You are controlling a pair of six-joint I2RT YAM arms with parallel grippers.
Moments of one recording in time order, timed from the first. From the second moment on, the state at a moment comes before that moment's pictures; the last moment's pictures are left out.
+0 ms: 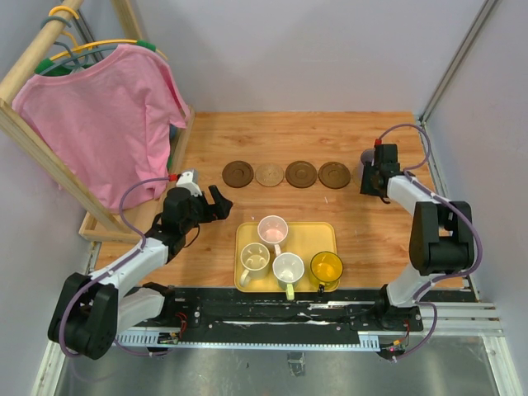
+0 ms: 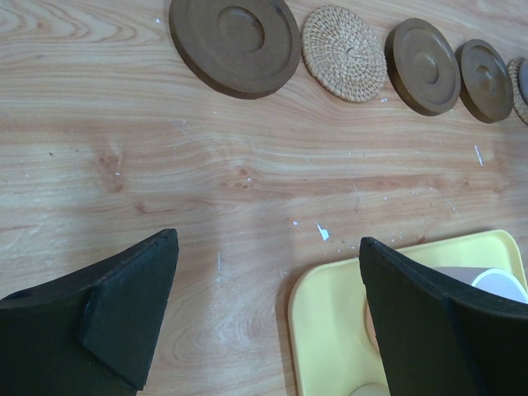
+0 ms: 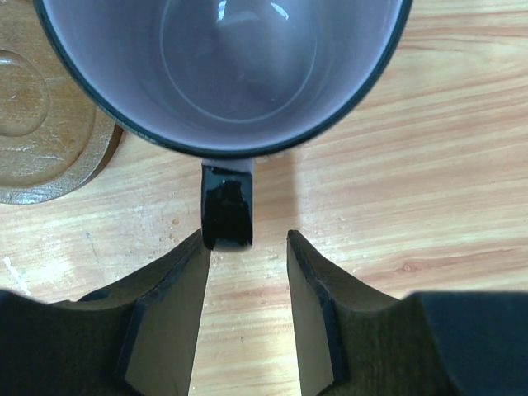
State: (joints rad) left arm -0.33 1.08 0.40 0.25 0.03 -0.49; right arm 0.03 1.66 1.00 -0.25 0.15 0.13
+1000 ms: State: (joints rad) left arm -0.33 1.07 0.40 0.26 0.07 -0.48; right arm 0.41 0.94 0.79 -0.63 0.20 0.34
